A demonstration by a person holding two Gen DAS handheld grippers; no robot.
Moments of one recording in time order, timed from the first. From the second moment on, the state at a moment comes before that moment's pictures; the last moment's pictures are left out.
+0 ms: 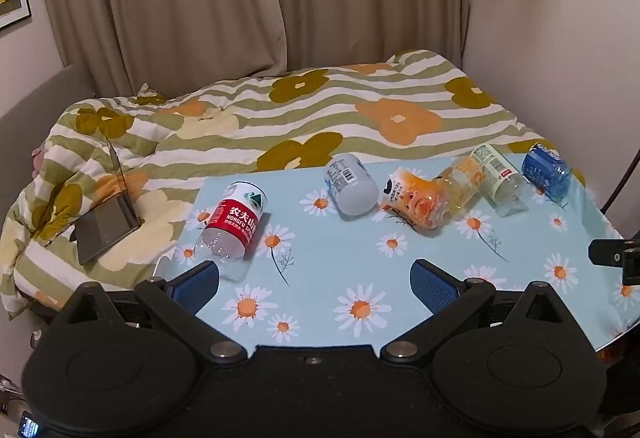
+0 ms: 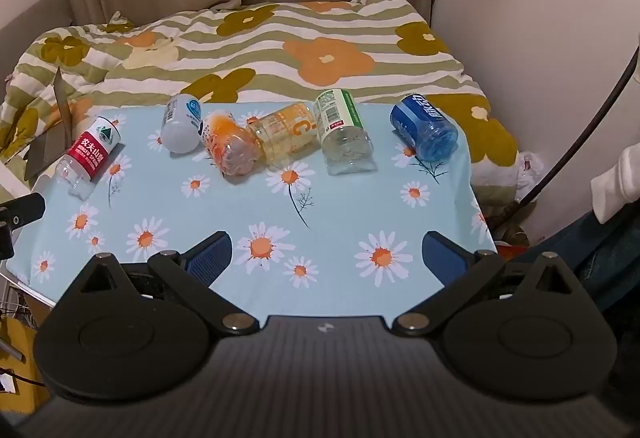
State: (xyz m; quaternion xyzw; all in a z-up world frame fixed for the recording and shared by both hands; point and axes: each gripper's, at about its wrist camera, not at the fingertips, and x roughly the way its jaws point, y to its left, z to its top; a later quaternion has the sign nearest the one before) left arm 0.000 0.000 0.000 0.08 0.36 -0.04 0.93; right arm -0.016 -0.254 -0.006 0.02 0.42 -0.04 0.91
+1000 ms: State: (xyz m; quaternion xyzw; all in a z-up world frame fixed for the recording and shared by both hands) left arm -0.007 -0.006 0.006 0.08 0.34 -0.04 0.93; right arm -0.018 -0.253 -0.009 0.01 0.42 -0.04 0.91
